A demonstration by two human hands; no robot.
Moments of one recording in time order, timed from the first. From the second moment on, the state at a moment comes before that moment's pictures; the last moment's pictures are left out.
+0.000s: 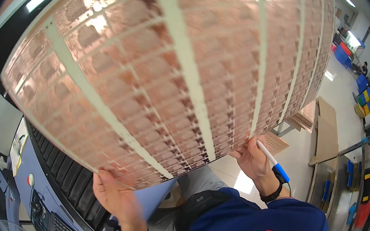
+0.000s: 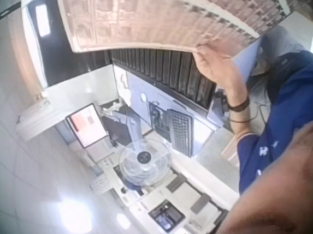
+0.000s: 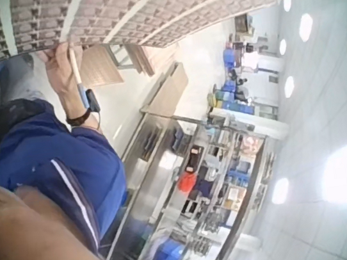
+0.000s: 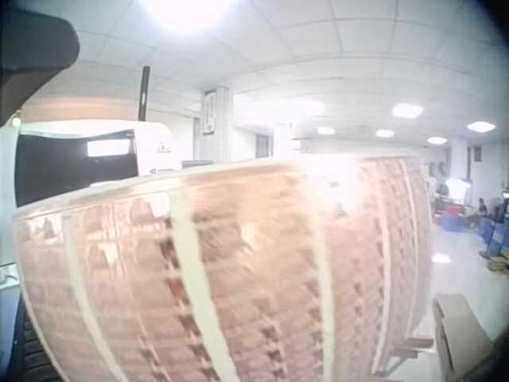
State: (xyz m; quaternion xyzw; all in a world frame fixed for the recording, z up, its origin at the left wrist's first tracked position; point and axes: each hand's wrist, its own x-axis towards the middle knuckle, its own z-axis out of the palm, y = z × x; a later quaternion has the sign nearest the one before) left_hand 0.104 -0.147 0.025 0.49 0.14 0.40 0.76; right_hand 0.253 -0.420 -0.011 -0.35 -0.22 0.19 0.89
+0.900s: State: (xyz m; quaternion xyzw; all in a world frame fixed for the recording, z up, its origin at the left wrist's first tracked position) left_hand 0.216 -0.329 -0.105 0.91 -0.26 0.24 0.23; right_hand 0.255 -0.584 -0.144 -0.96 -0.24 0.04 0.14
